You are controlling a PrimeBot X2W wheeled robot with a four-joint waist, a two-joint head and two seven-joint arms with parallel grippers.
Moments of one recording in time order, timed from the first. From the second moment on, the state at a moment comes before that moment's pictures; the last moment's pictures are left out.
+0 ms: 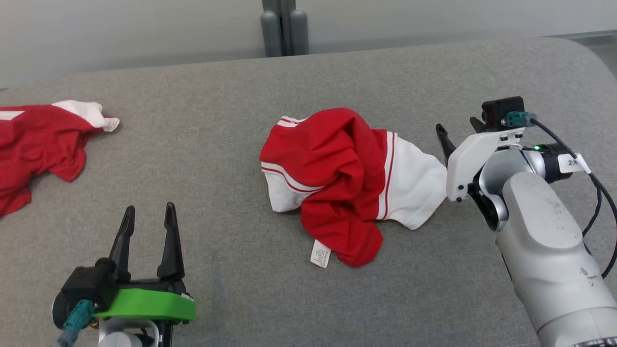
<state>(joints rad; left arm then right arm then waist) -0.06 0.05 -0.01 0.15 -0.28 -0.12 -0.26 -0.67 -0.10 0.07 0.72 0.09 0.13 0.15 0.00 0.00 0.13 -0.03</state>
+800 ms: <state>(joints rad) -0.16 0.05 -0.07 0.13 -0.28 -0.13 -0.26 -0.90 -0.16 0.37 1.10 0.26 0.13 0.11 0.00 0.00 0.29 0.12</state>
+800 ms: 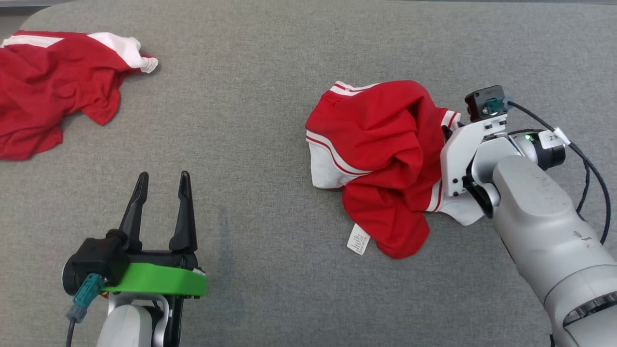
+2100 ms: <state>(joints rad) -0.06 0.05 -0.04 0.14 -0.30 -0.13 -0.26 -1.40 -0.05 0.68 0.63 0.75 0.13 -0.23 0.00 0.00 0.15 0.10</state>
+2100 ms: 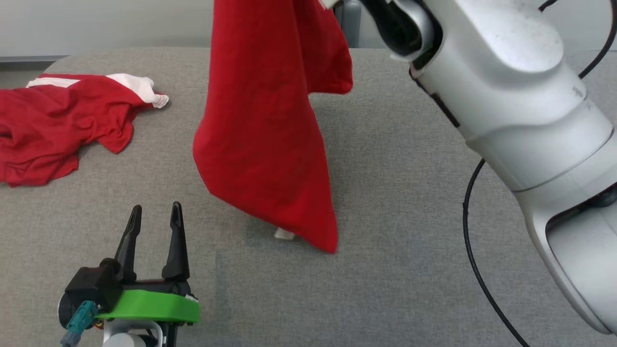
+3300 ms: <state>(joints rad) -0.07 0.05 -0.03 0.14 -0.29 -0.12 -0.26 -0.90 -0.30 0.27 1.08 0.30 0.13 -0.26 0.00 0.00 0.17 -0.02</state>
